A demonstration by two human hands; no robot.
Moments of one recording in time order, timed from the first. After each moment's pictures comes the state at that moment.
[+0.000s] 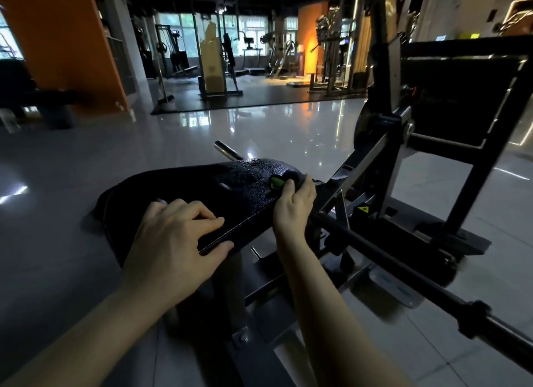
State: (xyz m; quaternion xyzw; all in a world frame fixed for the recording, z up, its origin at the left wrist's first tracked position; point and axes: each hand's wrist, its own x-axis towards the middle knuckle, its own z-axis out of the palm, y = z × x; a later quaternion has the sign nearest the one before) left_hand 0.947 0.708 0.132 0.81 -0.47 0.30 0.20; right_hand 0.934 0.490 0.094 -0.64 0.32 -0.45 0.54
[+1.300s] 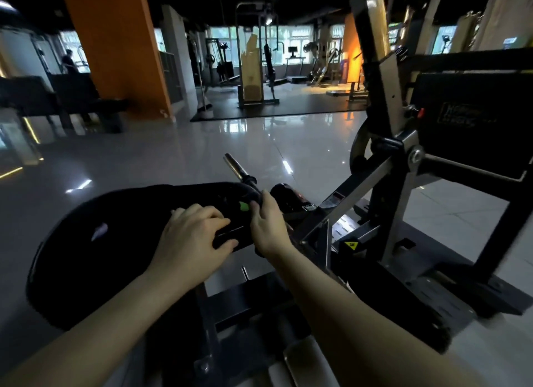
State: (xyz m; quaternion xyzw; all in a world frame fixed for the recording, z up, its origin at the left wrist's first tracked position) left_hand 0.939 0.557 0.135 0.88 -0.38 0.27 0.12; right_hand 0.934 0.384 0.101 -0.80 0.10 -0.29 0.51
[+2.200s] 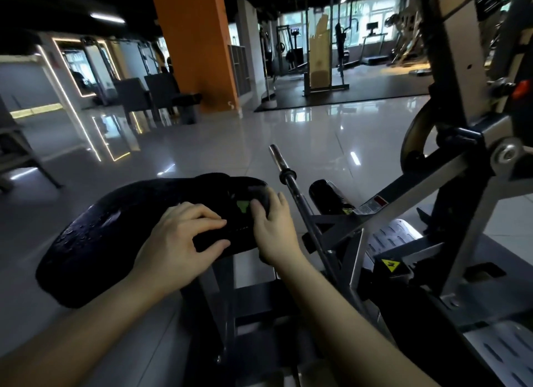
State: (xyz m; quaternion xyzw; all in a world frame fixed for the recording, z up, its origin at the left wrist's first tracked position) left_hand 0.932 0.549 0.128 0.88 -0.34 0.28 0.18; right_hand 0.935 0.364 0.101 -0.78 0.02 -0.18 0.61
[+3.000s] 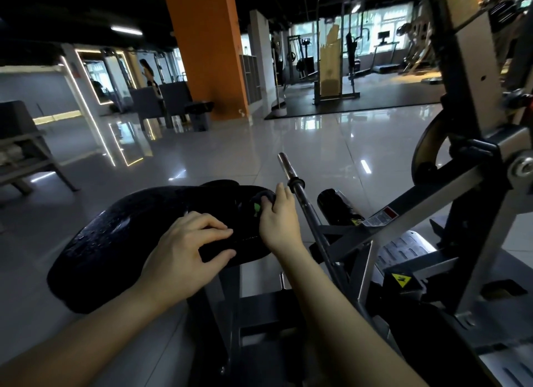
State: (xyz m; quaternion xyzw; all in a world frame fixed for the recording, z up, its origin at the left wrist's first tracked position) left_hand 0.931 0.549 0.127 0.88 -0.33 0.28 0.20; right_hand 0.972 0.356 0.109 -0.78 0.04 -0.18 0.60
